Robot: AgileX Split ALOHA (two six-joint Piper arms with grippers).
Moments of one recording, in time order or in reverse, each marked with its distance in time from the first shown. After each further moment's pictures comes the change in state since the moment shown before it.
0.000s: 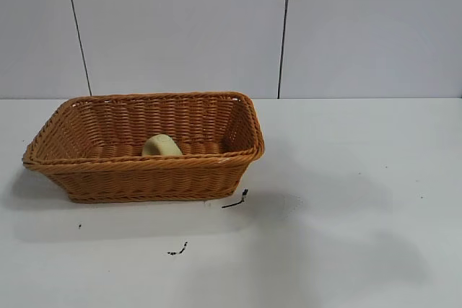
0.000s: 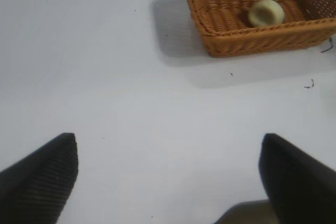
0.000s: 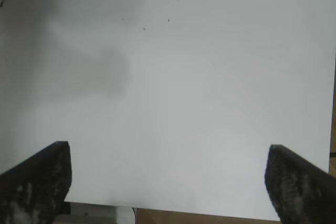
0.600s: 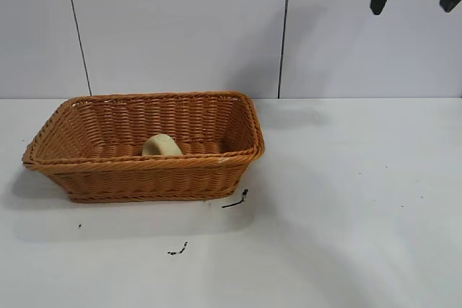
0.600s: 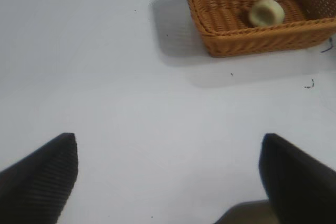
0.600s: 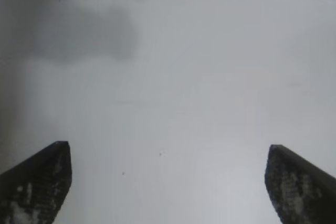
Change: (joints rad) left arm 0.000 0.000 0.000 0.000 0.000 0.000; right arm 0.000 0.993 -0.867 -0.014 0.136 0.018
